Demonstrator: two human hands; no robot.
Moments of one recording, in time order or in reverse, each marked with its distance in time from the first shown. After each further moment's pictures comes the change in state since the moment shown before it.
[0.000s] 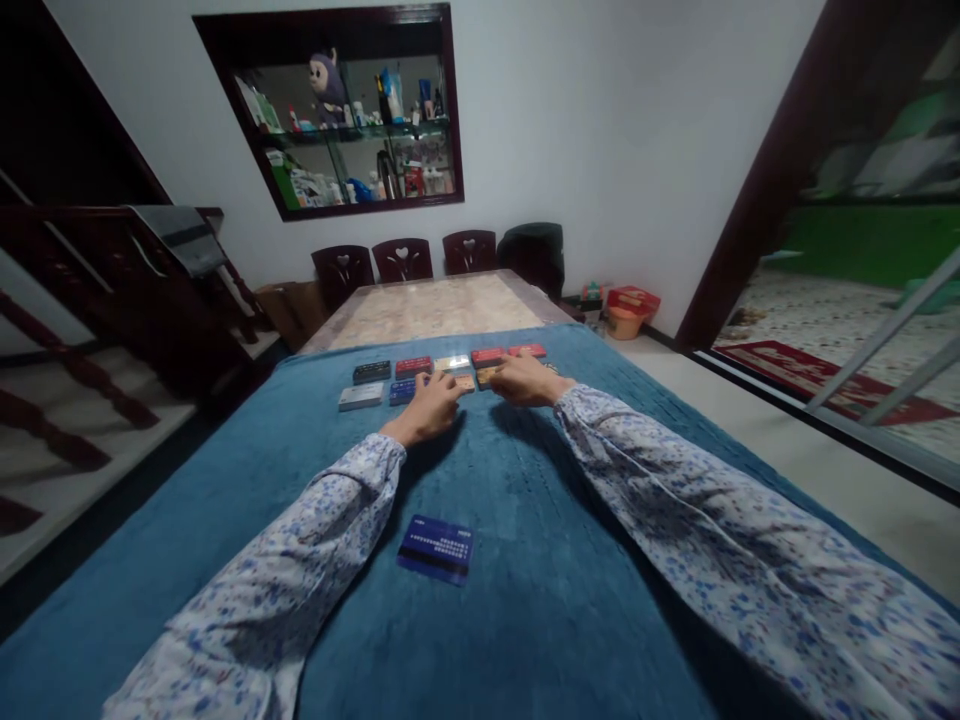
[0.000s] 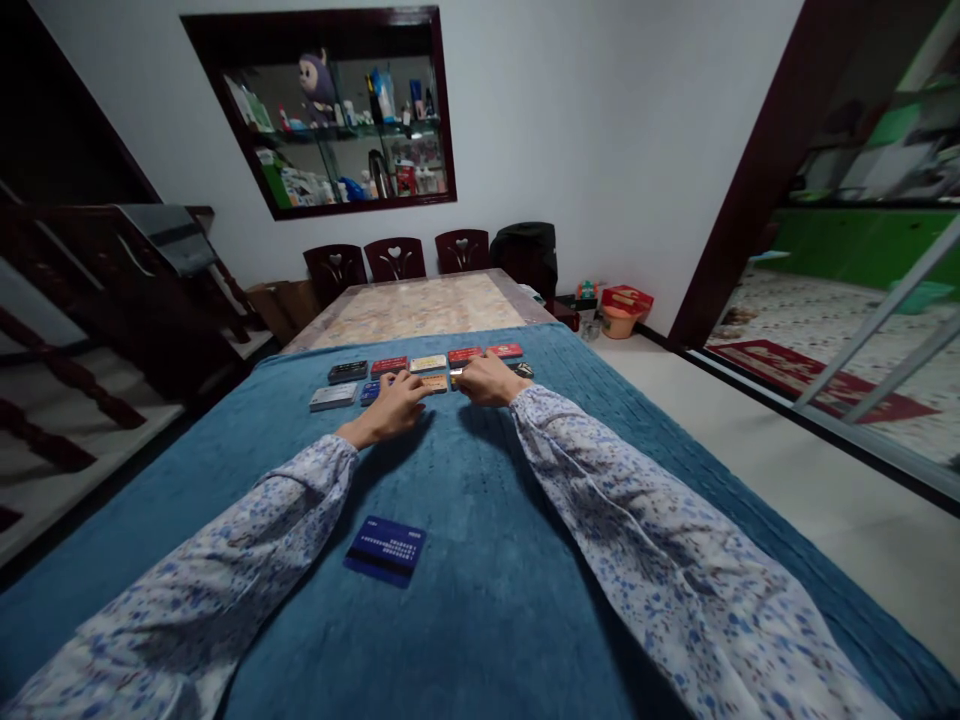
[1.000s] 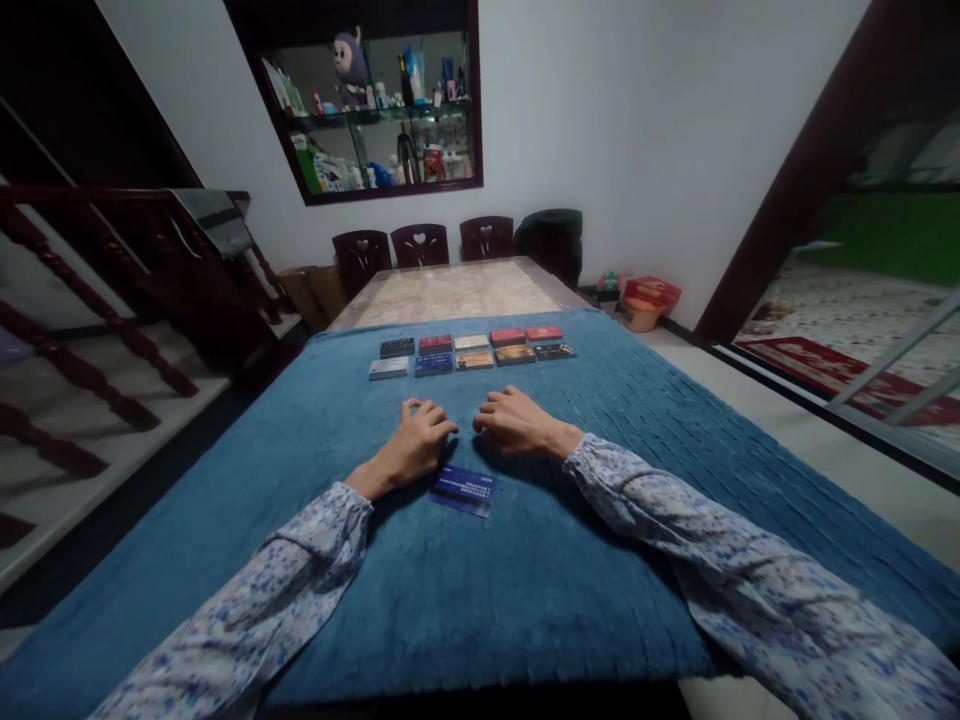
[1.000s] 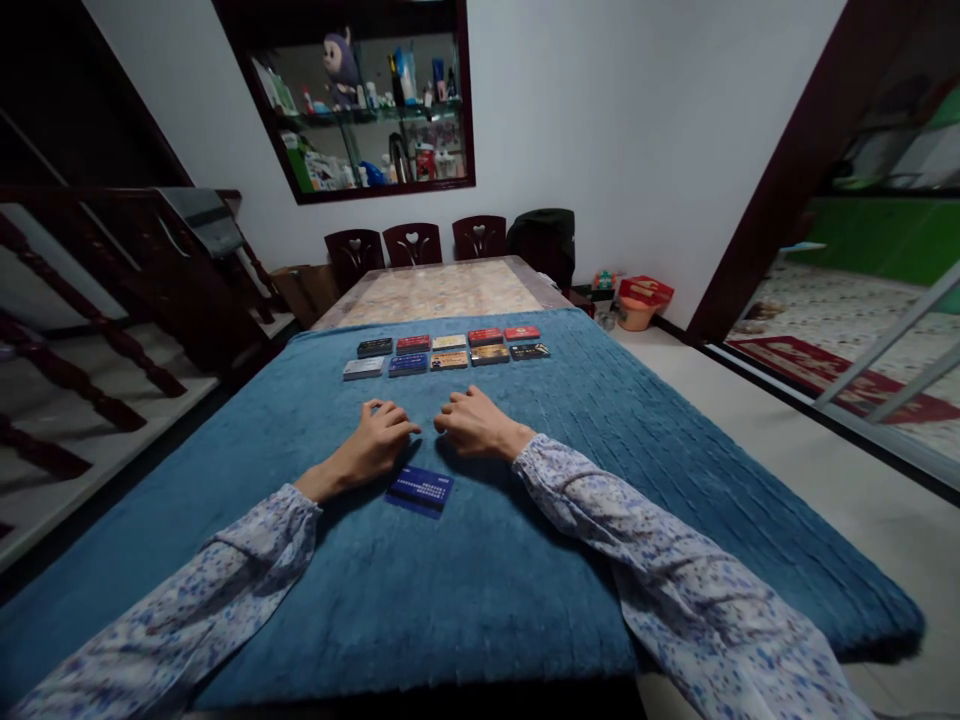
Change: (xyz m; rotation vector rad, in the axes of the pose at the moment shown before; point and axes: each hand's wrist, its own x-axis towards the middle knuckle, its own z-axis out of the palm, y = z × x) left_hand -0.127 0.018 0.004 -0.069 0.055 0.058; right_hand -0.049 -0.110 0.006 0.143 0.067 -0.227
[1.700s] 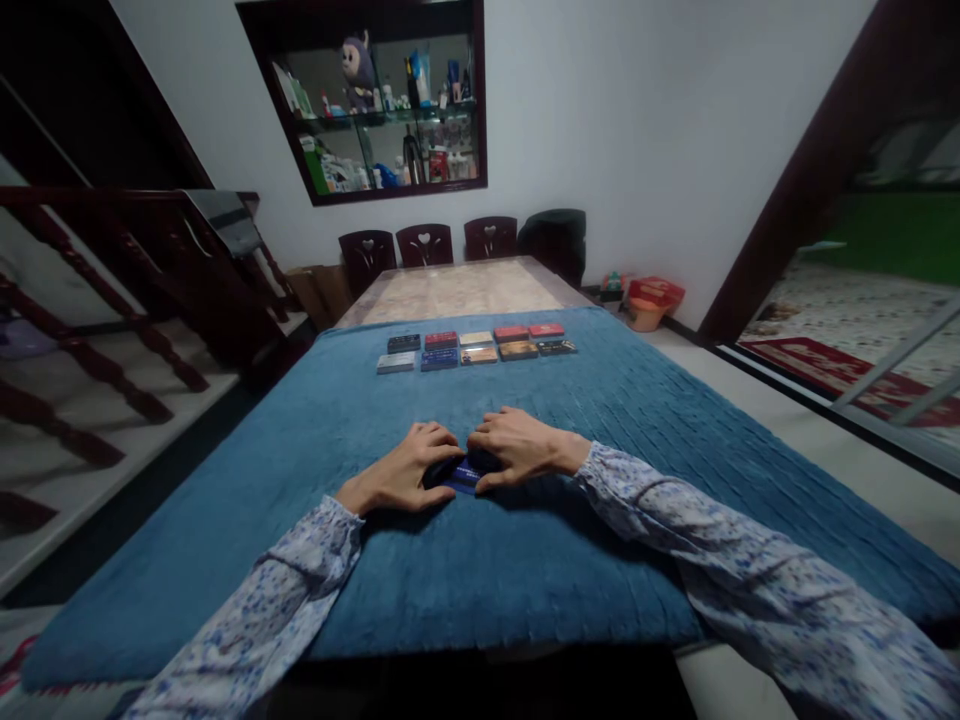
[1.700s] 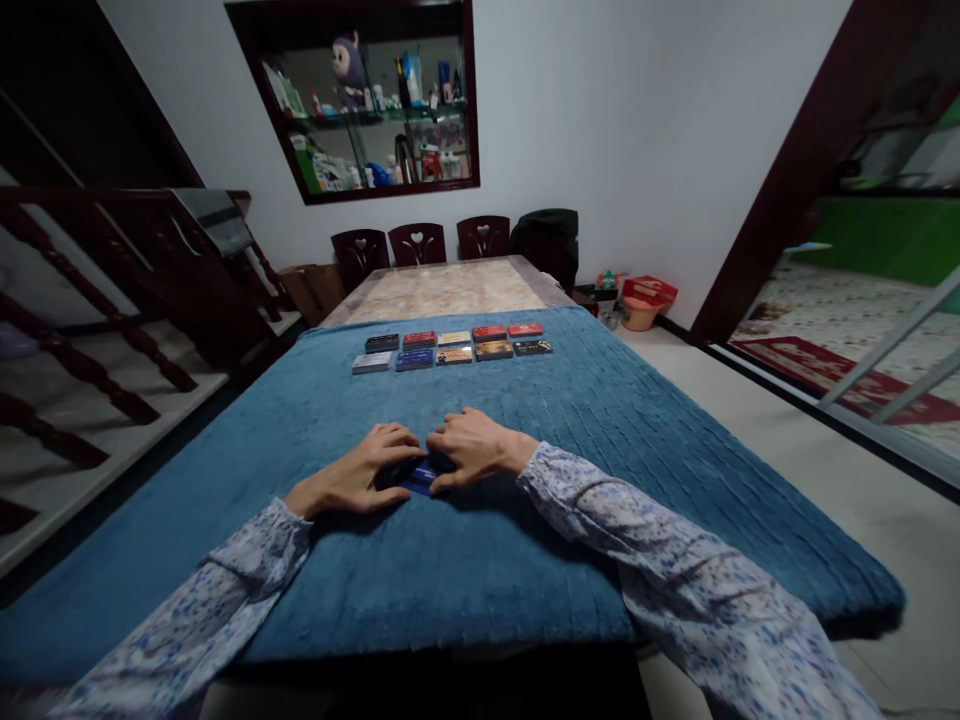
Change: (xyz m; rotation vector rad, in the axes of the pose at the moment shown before) left_hand -0.046 0.017 -0.025 -0.380 -0.066 0.201; right_hand -0.017 -0.039 -0.015 0.075 -0.102 -0.137
